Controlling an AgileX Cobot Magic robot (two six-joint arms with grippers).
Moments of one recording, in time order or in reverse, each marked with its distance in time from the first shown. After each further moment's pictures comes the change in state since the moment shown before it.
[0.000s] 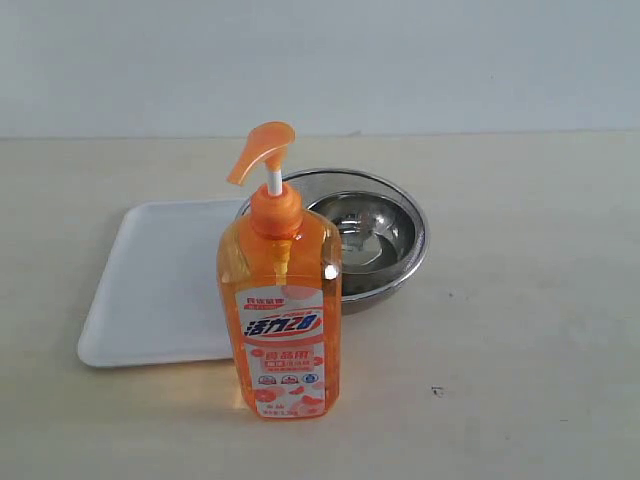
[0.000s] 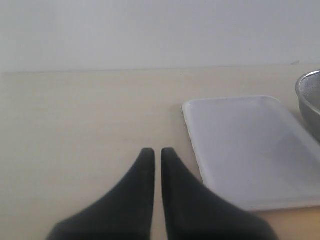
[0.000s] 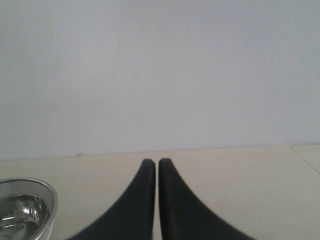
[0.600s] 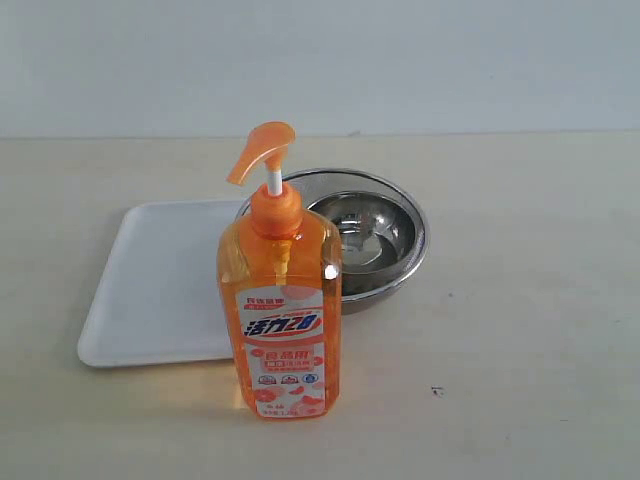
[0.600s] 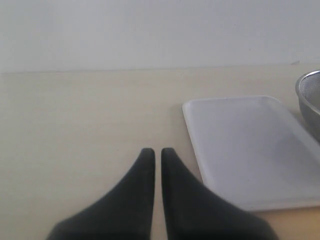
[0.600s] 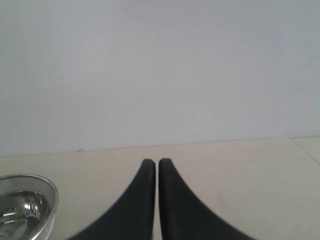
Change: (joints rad) left arm 0.000 0.000 0.000 0.000 0.000 0.000; right arm 0.000 0.036 -0.008 0.000 0.000 0.015
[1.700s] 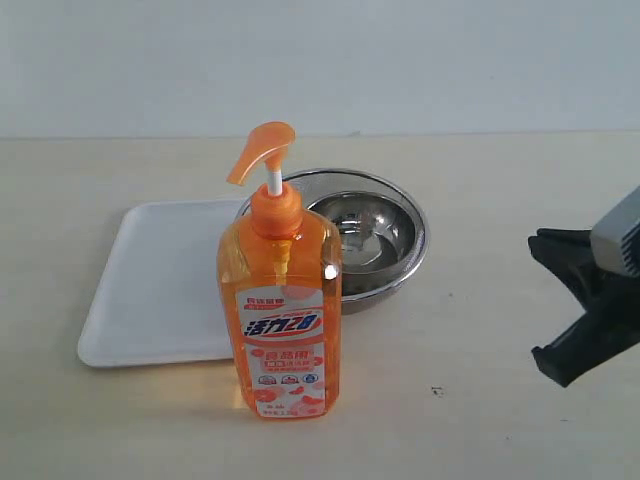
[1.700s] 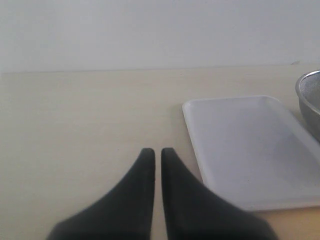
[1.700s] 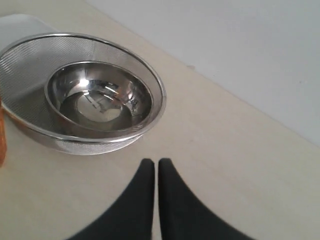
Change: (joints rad) left arm 0.000 0.000 0.000 0.000 0.000 0.000; right arm 0.267 0.706 -0.052 -0.449 -0.373 -0.069
